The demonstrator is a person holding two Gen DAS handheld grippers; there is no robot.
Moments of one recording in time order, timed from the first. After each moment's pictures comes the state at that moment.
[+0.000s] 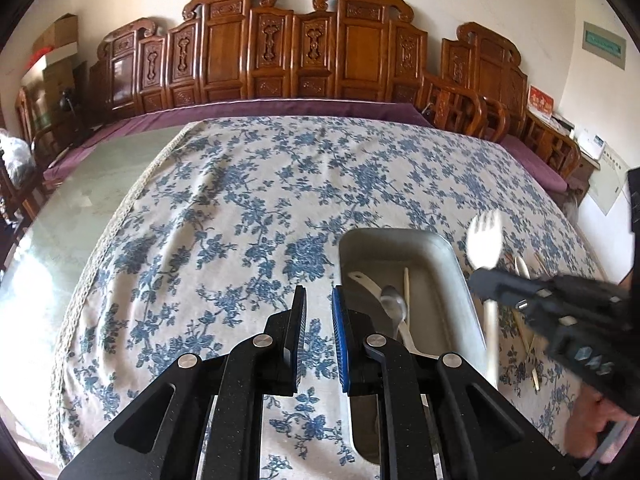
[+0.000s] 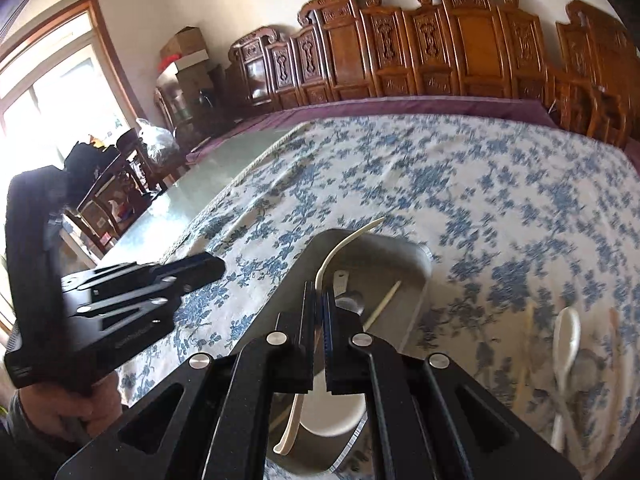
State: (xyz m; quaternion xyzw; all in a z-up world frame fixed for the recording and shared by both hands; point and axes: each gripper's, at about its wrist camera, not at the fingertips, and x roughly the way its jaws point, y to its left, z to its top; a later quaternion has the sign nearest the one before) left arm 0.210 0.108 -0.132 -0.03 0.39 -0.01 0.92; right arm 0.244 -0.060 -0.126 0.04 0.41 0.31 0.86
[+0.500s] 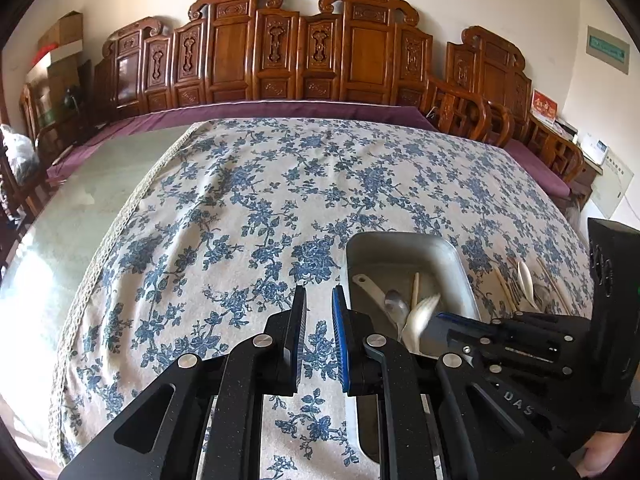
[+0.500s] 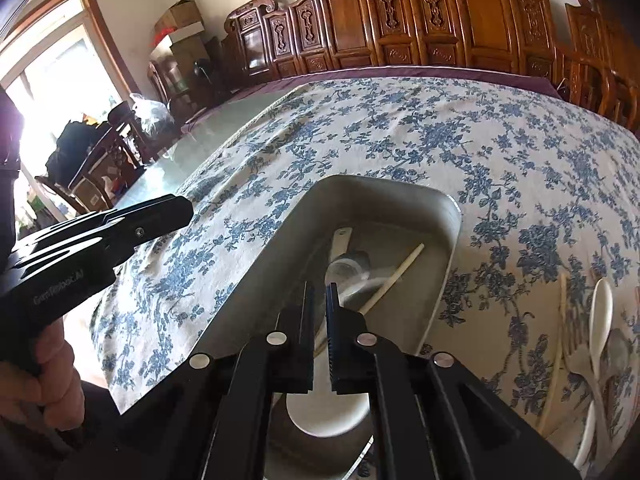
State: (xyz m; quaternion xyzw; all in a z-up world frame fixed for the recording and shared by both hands) left arm 0.210 0.110 -0.131 -0.03 0.39 0.00 0.92; right arm 0.244 -0.044 -0.164 0.01 0.44 0.31 0.84
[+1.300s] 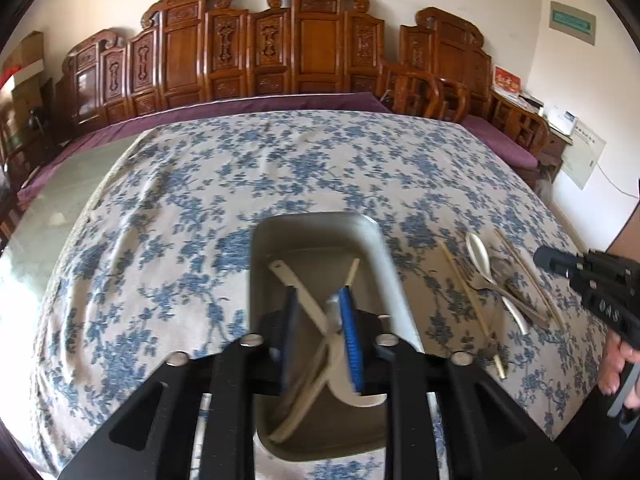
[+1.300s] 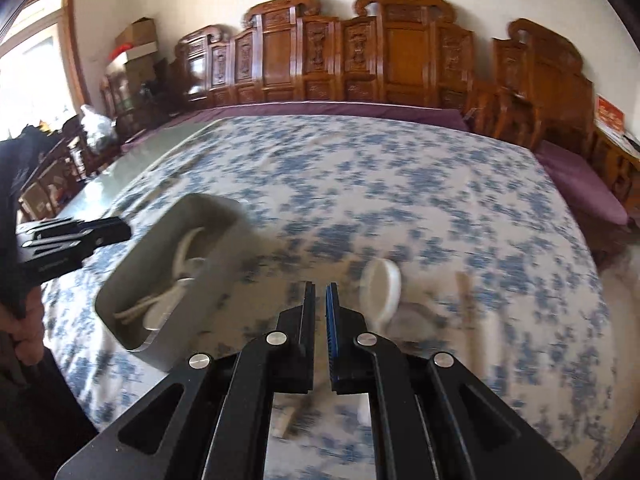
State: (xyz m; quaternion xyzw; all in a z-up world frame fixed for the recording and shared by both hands) left arm 0.203 0.041 -0.138 0.00 0.40 -0.07 0.92; right arm 0.219 -0.214 -0.129 -0.03 0.39 0.19 0.90
